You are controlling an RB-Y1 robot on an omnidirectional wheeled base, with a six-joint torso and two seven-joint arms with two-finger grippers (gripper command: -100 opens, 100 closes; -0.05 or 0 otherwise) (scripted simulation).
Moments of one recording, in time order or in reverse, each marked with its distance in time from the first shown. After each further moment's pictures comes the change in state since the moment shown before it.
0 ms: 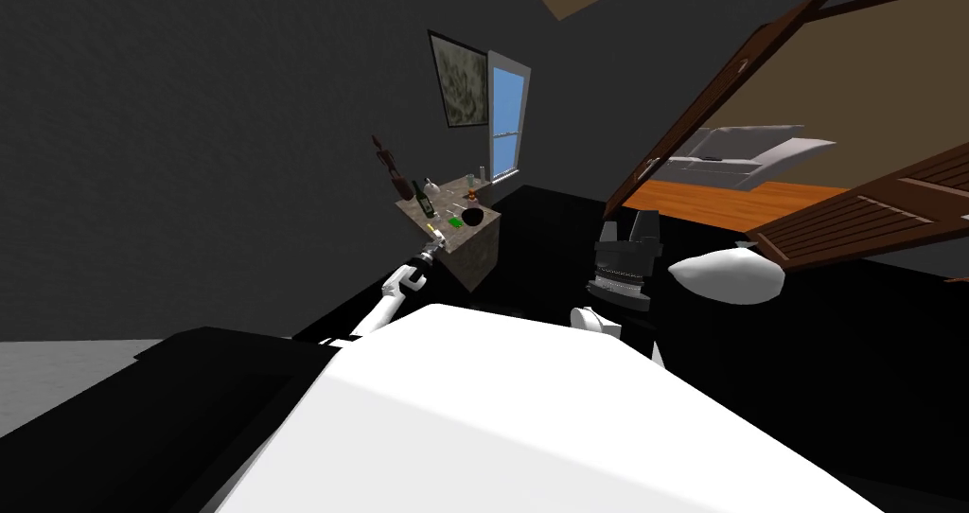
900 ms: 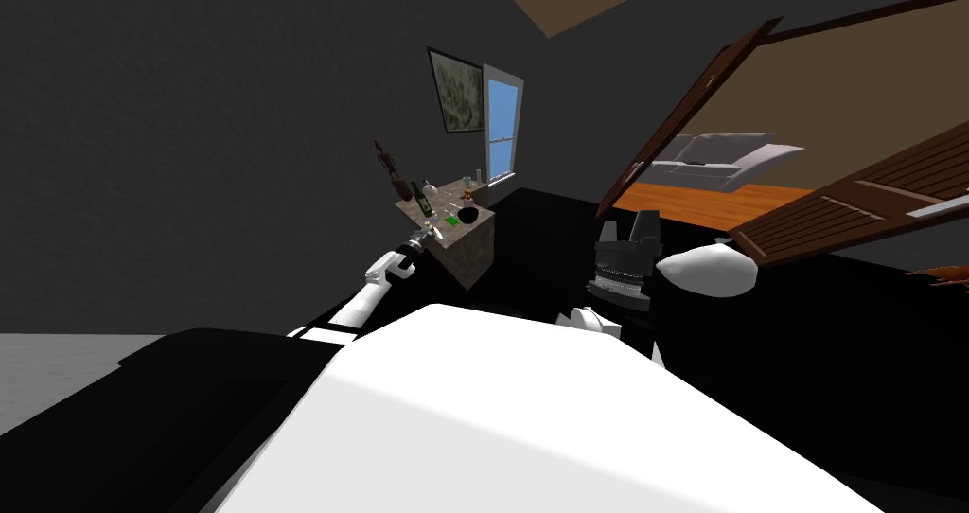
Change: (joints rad) left arm -0.049 0.190 0.011 -0.068 0.020 0.161 0.142; right arm 0.000 0.000 0.000 0.000 0.000 0.000 0.000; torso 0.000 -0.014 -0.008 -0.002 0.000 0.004
